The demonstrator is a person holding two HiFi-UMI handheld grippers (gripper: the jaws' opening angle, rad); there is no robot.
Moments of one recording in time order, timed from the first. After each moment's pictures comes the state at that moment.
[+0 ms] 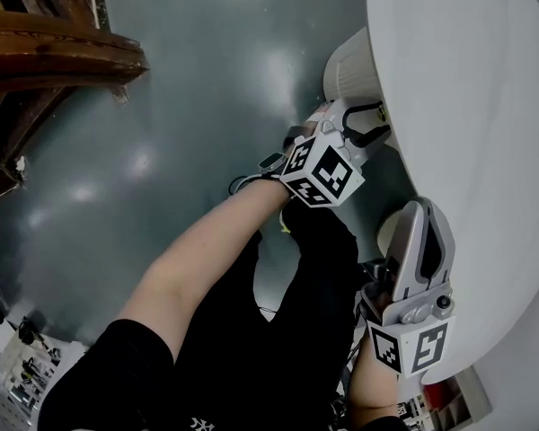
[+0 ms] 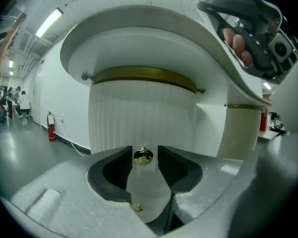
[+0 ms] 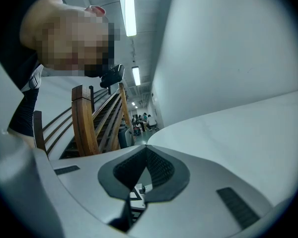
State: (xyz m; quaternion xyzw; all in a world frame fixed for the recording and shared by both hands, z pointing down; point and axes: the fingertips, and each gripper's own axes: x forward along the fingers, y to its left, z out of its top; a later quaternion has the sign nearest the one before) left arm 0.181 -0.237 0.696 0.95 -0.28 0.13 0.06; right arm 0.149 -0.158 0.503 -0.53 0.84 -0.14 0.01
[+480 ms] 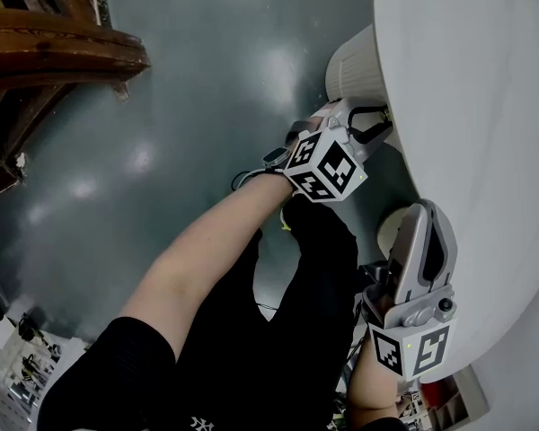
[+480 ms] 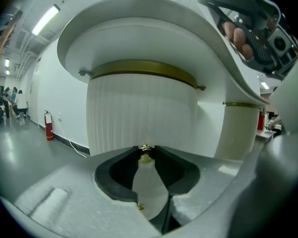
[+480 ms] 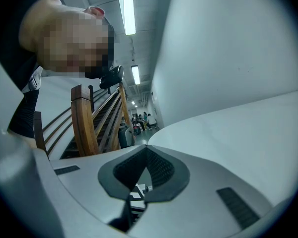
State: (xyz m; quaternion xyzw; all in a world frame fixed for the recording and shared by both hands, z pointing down) left arm 0.184 -0.239 0.705 0.95 -0.26 0.15 0.06; right arm 0.146 -0.159 0.502 -0.53 0.84 -0.14 0.01
